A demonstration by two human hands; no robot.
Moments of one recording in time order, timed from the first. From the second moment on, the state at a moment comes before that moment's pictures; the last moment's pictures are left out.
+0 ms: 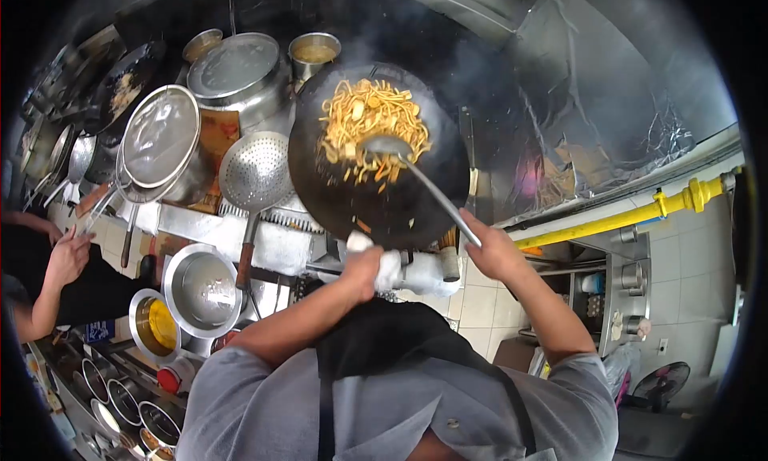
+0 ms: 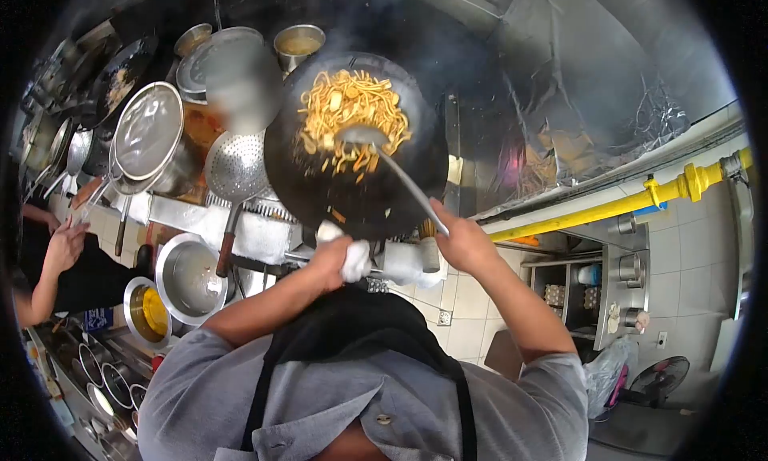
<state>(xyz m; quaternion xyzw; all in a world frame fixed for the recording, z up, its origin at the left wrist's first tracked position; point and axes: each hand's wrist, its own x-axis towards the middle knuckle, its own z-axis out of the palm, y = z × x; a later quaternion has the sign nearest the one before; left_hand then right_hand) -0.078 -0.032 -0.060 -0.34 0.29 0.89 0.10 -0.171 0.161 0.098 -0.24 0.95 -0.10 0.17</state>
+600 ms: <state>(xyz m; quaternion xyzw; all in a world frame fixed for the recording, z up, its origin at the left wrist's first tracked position) -0.141 -0.087 -0.028 -0.27 0.29 0.90 0.19 -0.135 0.193 0.159 -0.24 0.94 -0.11 0.24</state>
